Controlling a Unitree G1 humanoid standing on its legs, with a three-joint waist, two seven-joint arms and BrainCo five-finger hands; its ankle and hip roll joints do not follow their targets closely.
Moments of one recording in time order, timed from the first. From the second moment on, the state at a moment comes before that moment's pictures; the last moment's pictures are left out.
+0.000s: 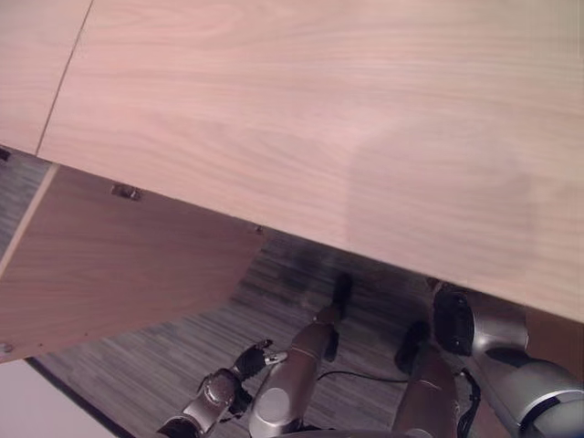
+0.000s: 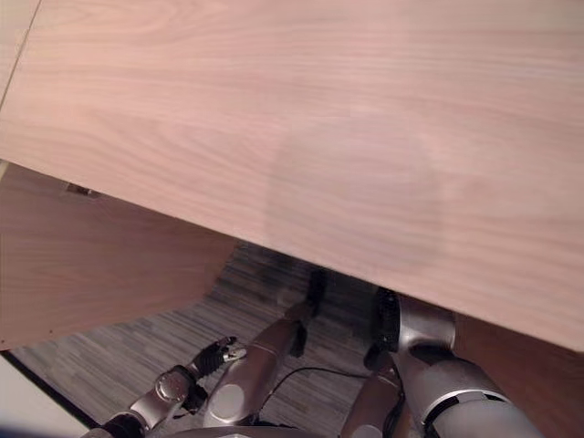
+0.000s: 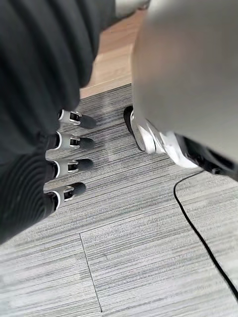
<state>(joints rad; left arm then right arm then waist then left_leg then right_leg) -0.08 0.32 -0.62 0.86 -0.10 -0.12 0.01 -0.95 -0.23 -0.31 1.18 1.43 -0.55 -0.42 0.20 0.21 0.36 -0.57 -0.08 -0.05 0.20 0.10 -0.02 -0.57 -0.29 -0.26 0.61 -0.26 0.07</state>
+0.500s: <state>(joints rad) -0.11 0.32 -0.59 0.86 -0.11 -0.11 0.03 -0.95 -0.23 -0.26 1.13 1.37 -0.50 -0.41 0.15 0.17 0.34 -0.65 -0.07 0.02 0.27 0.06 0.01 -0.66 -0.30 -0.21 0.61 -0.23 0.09</state>
